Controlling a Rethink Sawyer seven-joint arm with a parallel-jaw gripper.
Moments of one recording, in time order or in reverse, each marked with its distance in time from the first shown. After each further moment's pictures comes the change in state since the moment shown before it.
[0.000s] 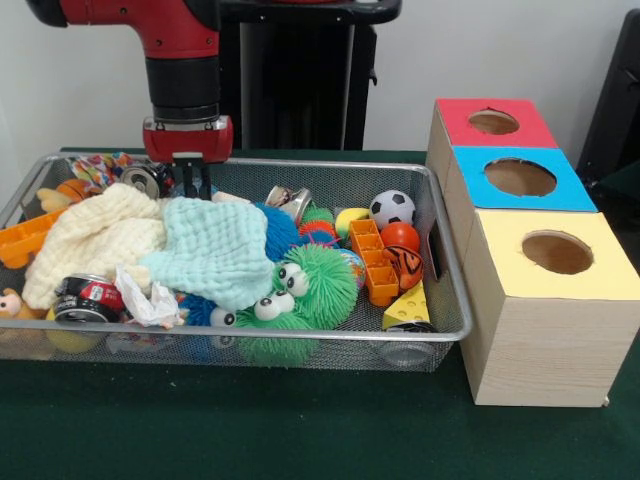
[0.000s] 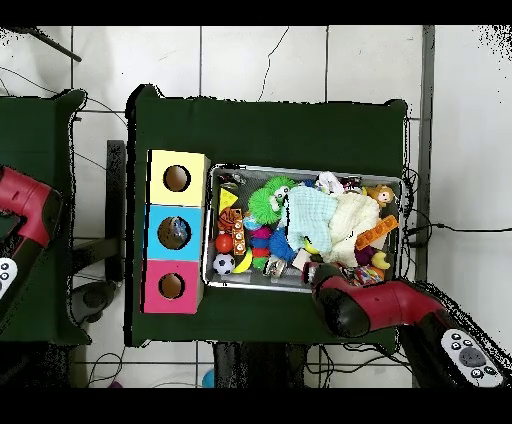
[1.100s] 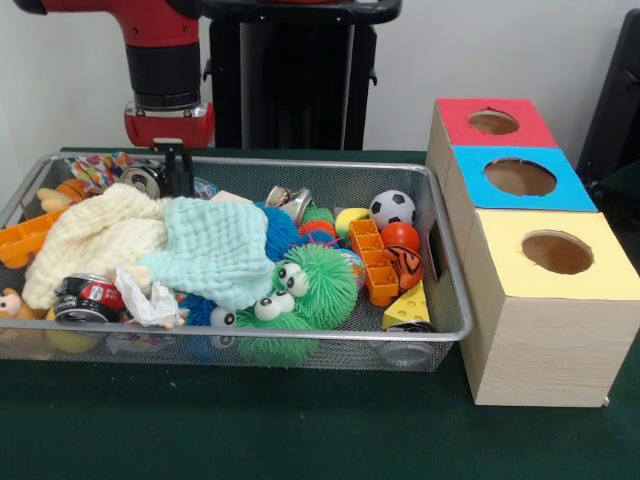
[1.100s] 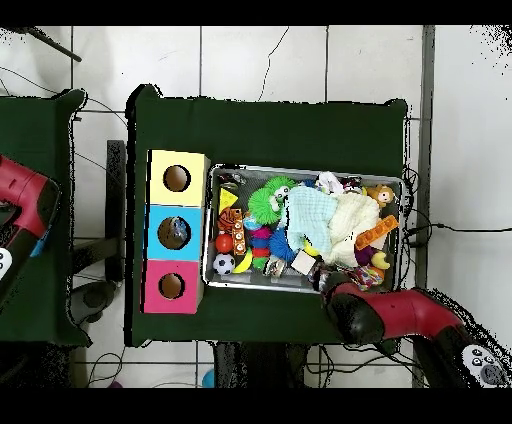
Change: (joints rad) arm -0.089 -0.033 0.044 0.036 0.028 0.096 0.000
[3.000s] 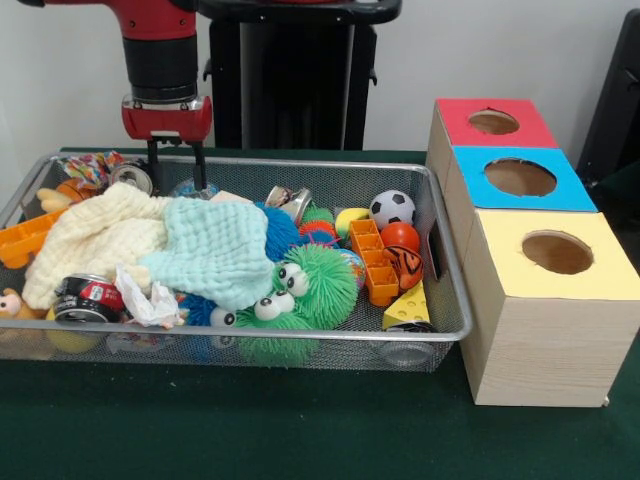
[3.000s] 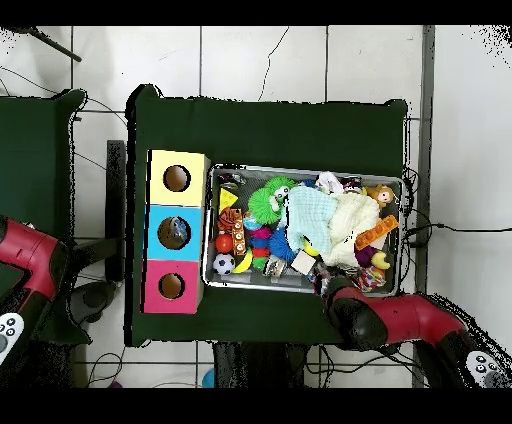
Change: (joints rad) arm -0.019 -0.013 0.002 0.023 -0.001 0.006 0.000
